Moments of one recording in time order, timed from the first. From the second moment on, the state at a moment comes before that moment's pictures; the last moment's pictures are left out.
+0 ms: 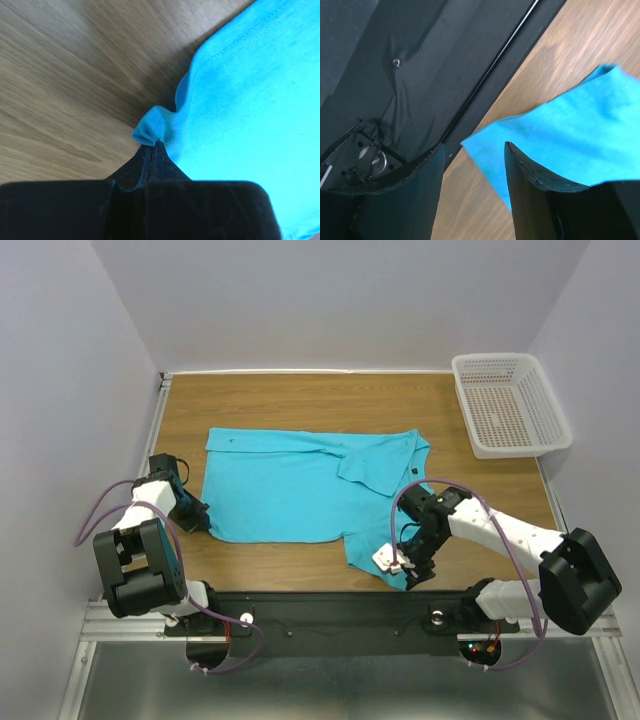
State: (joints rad) left arm 0.27 1.39 0.75 -0.71 0.05 -0.62; right arm 0.64 1.29 0.75 -1.10 -0.77 -1.54
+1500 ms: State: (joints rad) left arm 0.27 1.36 0.84 -0.71 0.13 -0.57; right arm 0.63 1.03 0.84 -0.87 -0.57 -0.91
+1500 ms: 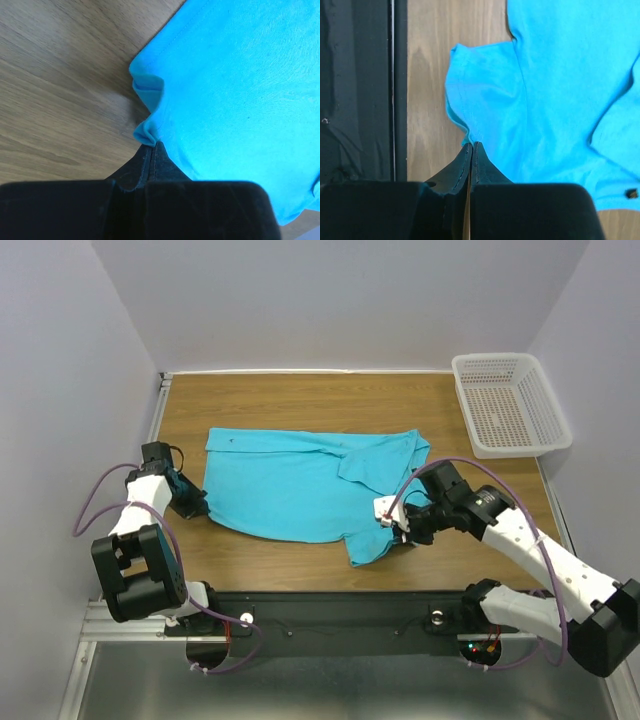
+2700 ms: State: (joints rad) left arm 0.28 1.53 1.03 -0.67 0.19 -0.57; right arm -0.06 1.18 0.93 -0.67 -0.85 -0.42
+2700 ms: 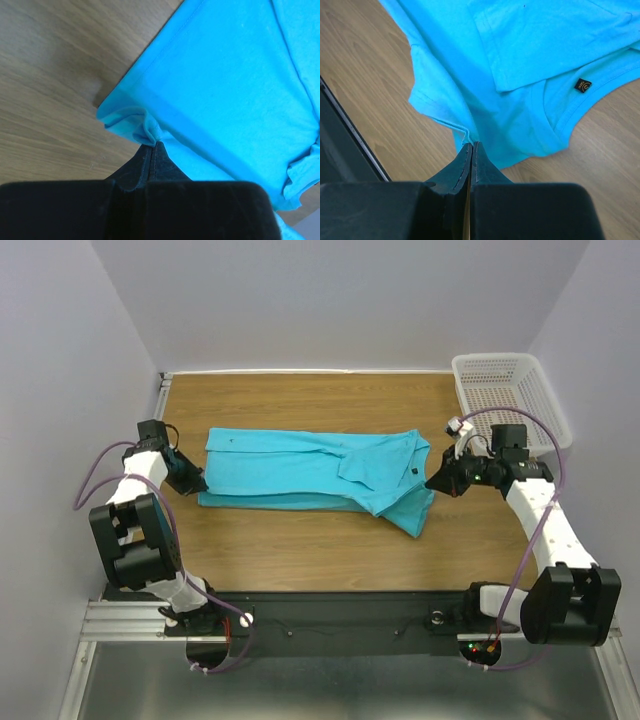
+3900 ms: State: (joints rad) left arm 0.25 1.79 1.24 -0.66 0.20 -0.57; right arm -0.07 1.32 0.94 -0.59 -0.82 -0.33
